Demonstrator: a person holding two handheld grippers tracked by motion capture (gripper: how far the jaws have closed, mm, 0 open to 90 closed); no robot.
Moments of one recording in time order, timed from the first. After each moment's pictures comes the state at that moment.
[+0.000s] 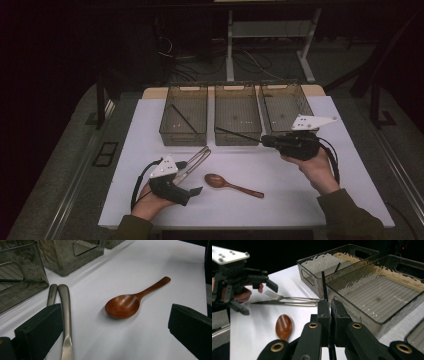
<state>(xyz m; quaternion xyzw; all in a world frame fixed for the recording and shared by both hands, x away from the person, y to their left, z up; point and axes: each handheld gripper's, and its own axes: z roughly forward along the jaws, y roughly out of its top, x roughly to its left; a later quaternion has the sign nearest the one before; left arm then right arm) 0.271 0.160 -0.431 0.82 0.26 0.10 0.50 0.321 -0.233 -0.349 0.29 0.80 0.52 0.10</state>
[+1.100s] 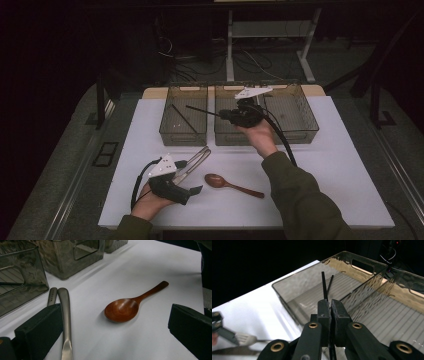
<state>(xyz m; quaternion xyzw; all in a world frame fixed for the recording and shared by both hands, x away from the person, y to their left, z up) 0.272 0.162 -0.430 0.82 0.26 0.09 0.51 0.417 -0.115 -0.345 0.33 0.80 0.49 0.11</state>
